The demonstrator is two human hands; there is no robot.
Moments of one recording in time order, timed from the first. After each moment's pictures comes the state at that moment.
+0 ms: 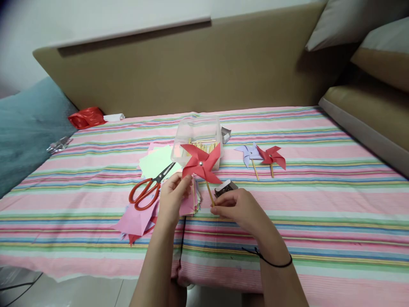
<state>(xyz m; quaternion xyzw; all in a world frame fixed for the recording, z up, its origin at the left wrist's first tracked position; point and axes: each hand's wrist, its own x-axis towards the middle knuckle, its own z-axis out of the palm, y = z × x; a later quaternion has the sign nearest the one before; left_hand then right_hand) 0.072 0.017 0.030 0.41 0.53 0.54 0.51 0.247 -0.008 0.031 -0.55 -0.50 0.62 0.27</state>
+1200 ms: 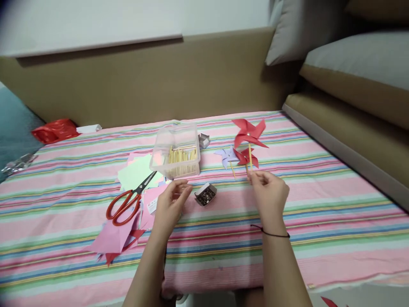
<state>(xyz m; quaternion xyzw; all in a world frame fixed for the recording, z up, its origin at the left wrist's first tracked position) 0.098 0.017 0.020 0.56 0.55 0.46 0.42 0.336 0.009 0.009 -0.78 -0.38 0.13 0.47</state>
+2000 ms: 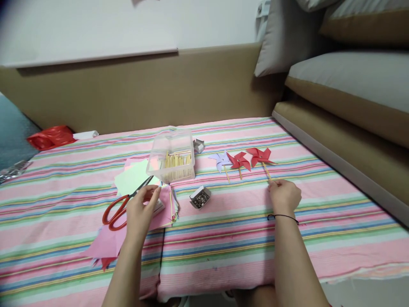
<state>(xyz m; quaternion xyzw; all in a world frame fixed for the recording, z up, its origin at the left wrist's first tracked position) 0.043 0.023 0.023 0.60 0.64 0.41 0.22 0.428 0.015 -0.039 -0.92 -0.32 0.06 0.24</state>
